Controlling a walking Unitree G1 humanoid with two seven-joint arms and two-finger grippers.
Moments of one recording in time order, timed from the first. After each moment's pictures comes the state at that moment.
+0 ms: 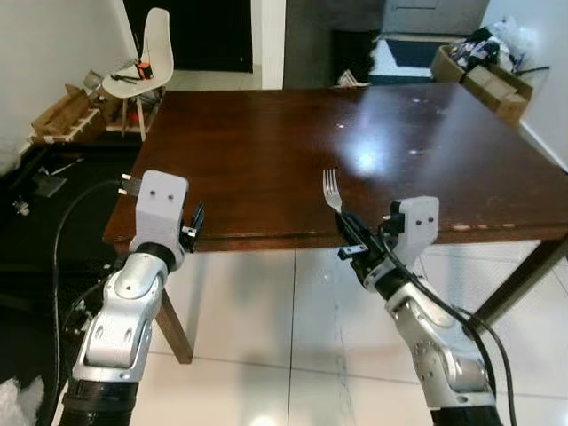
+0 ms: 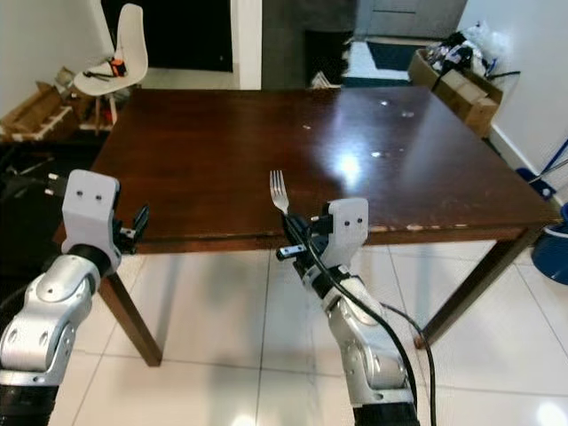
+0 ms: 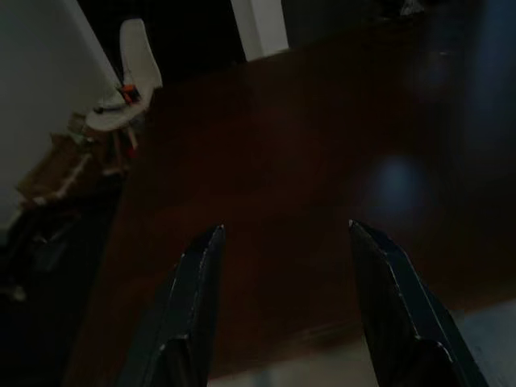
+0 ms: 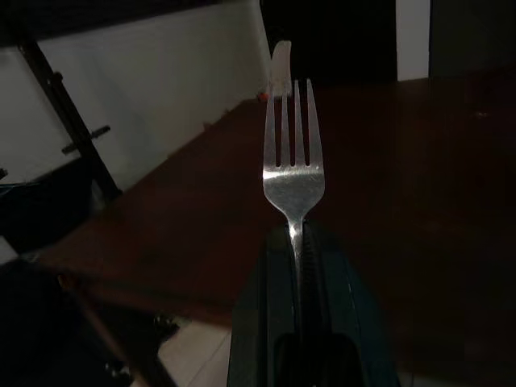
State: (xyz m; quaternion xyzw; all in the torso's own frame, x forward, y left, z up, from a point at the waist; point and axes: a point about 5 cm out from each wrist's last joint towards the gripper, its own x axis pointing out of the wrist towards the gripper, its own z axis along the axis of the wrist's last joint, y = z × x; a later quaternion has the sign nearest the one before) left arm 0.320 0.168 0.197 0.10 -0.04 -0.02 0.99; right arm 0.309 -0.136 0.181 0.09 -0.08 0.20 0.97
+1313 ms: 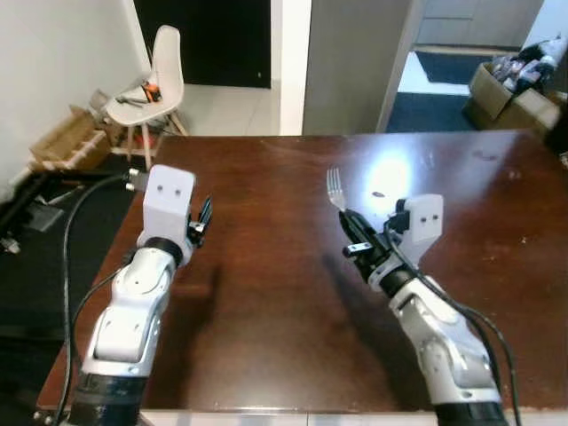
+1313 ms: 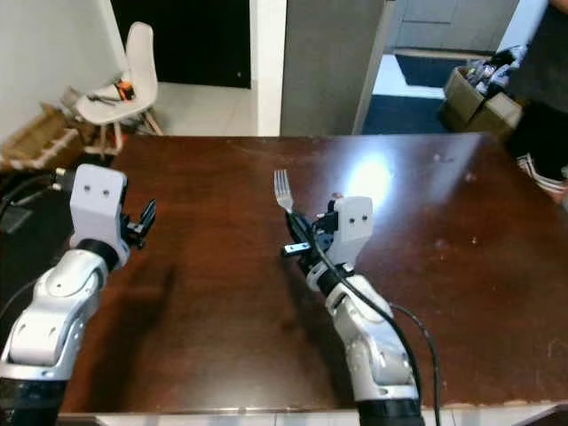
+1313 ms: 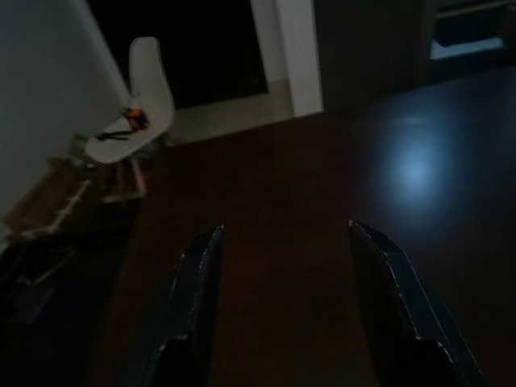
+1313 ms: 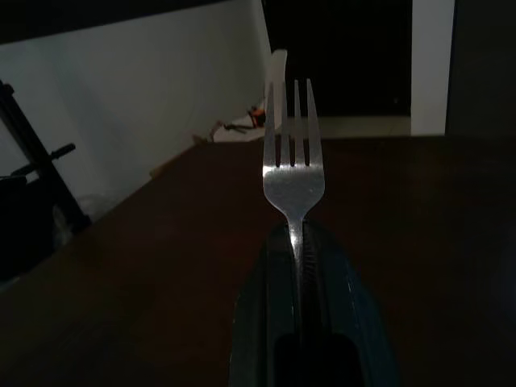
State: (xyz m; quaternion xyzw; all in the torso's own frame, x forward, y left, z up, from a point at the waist) left arm 0.323 0.163 0.204 0.09 -0.05 -0.02 0.99; right arm 0.313 -0.140 0.184 0.09 -0.08 0.21 0.97
